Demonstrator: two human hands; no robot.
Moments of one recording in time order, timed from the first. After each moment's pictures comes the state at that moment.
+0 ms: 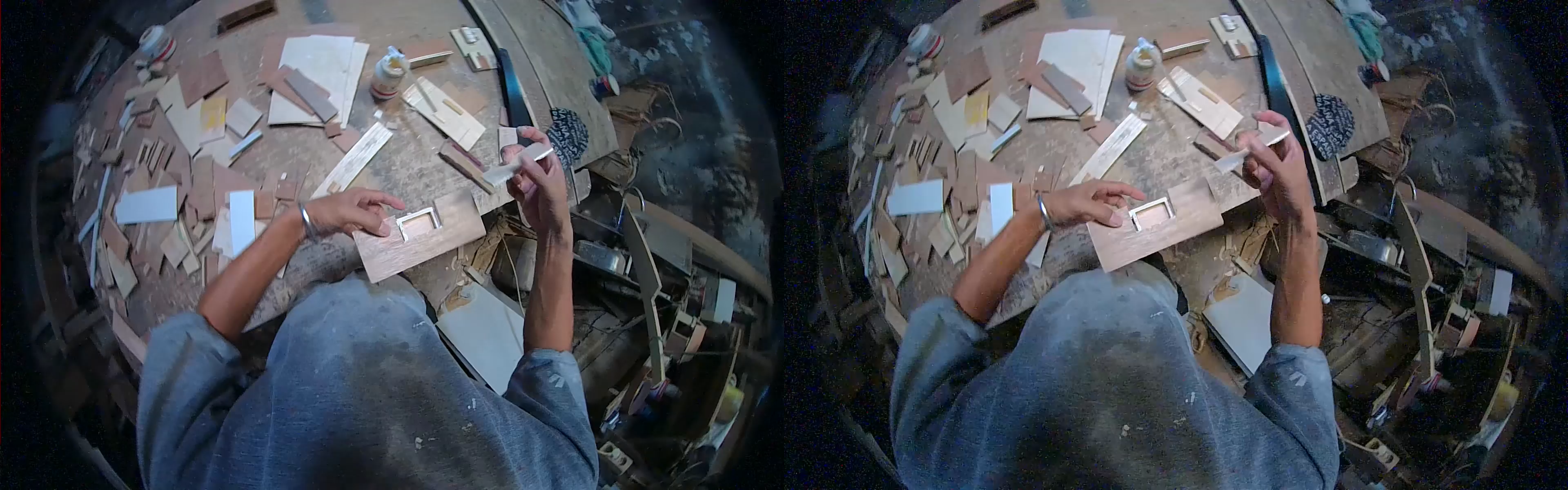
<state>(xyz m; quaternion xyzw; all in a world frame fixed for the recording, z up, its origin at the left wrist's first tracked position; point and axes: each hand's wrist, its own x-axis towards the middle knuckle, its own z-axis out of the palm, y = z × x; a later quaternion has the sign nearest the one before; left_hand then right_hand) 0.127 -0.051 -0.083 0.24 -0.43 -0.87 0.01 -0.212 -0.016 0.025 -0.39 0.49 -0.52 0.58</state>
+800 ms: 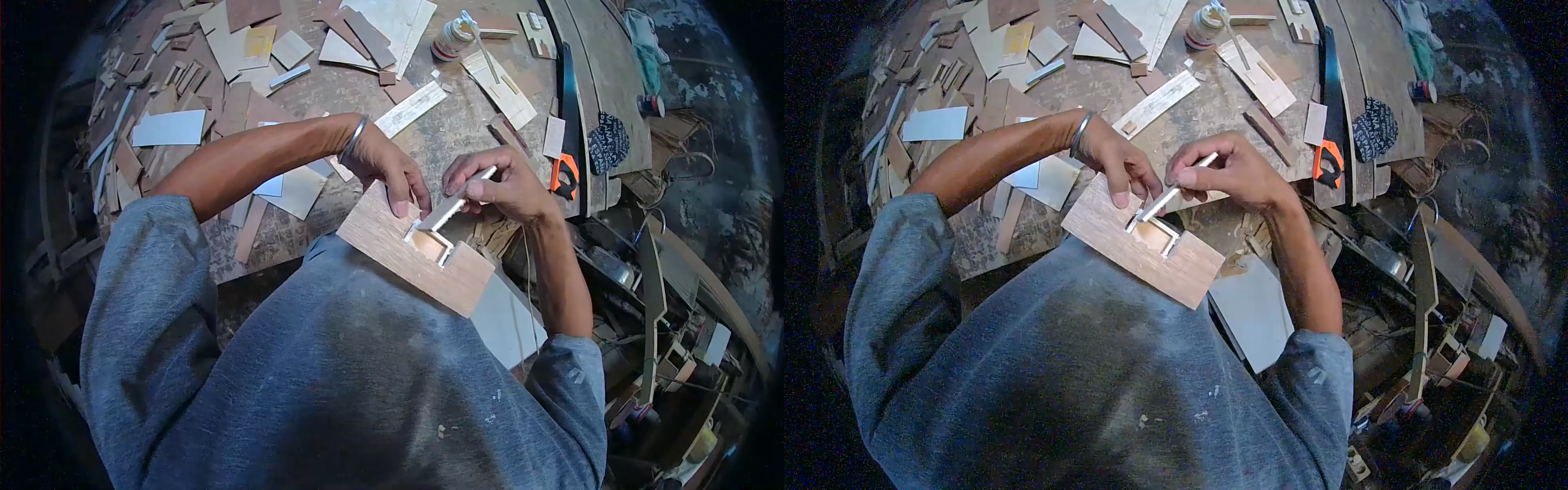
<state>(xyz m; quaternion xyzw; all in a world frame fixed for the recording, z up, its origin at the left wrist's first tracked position) 0.144 -0.067 -0.073 0.05 -0.44 -0.85 -0.28 -0.098 -0.010 0.012 -0.50 0.37 -0.17 0.76</state>
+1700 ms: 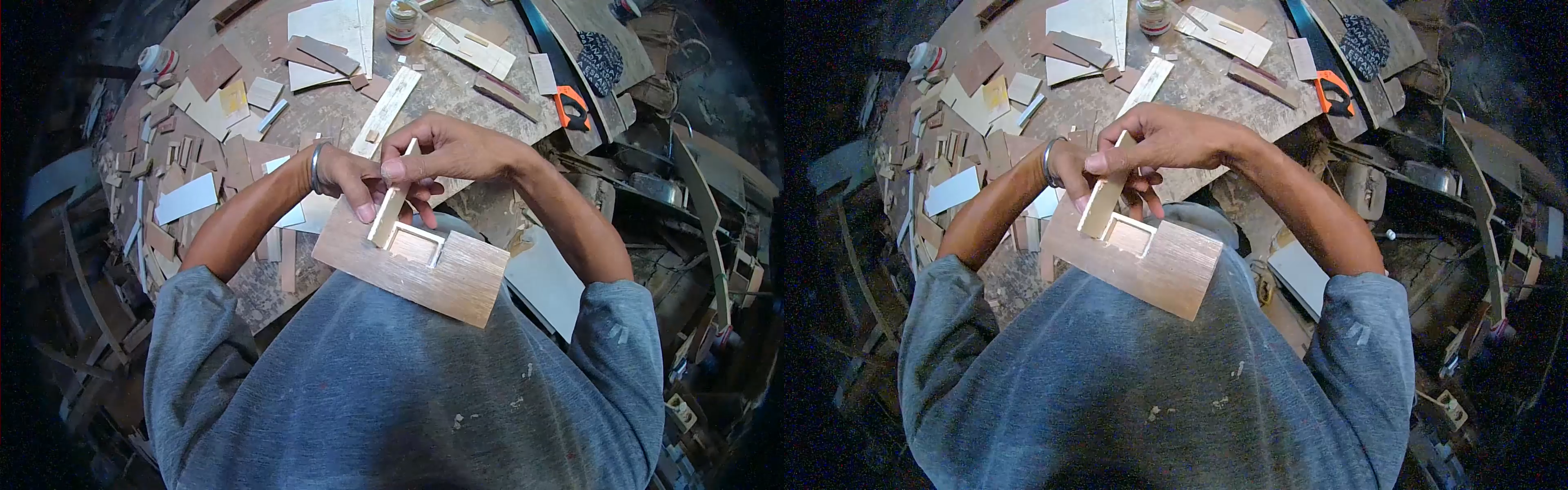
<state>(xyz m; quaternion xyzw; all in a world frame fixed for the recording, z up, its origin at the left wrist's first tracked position) 0.160 -0.045 -0.054 0.01 -0.34 -0.91 -0.22 -0.051 0.008 0.026 -0.53 0.30 -0.16 0.78</state>
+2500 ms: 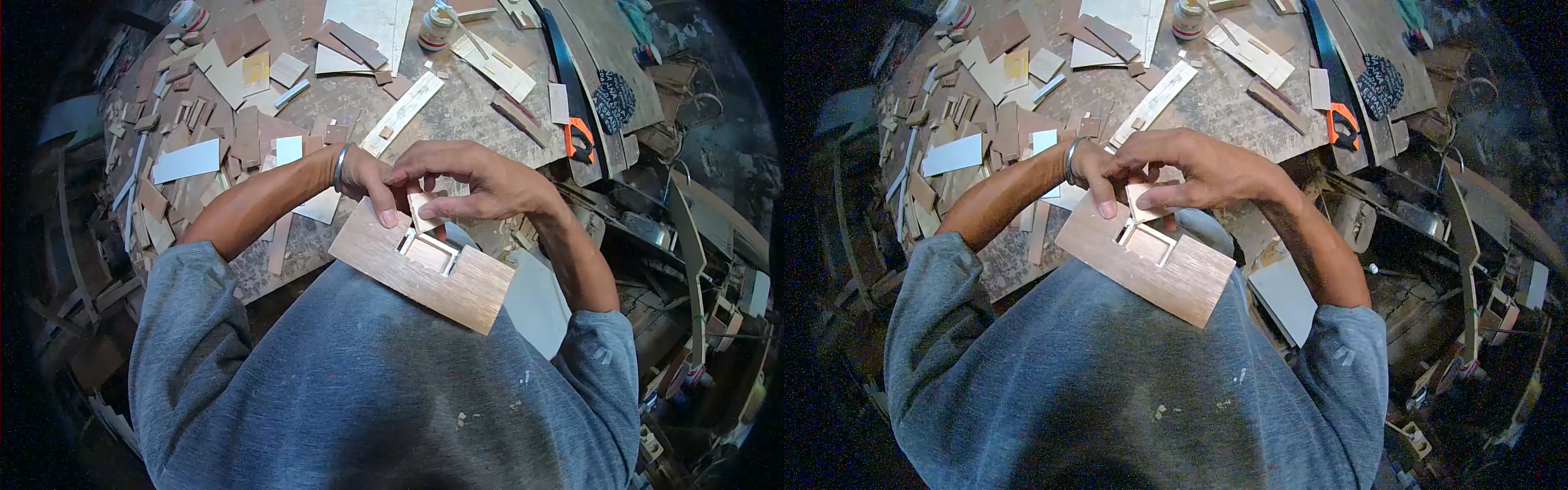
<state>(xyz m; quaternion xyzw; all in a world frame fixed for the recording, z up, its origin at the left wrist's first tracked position) 0.171 -0.020 -0.057 0.03 -0.39 -0.90 -0.18 -0.050 0.023 0.038 -0.75 0.22 -0.19 0.59</state>
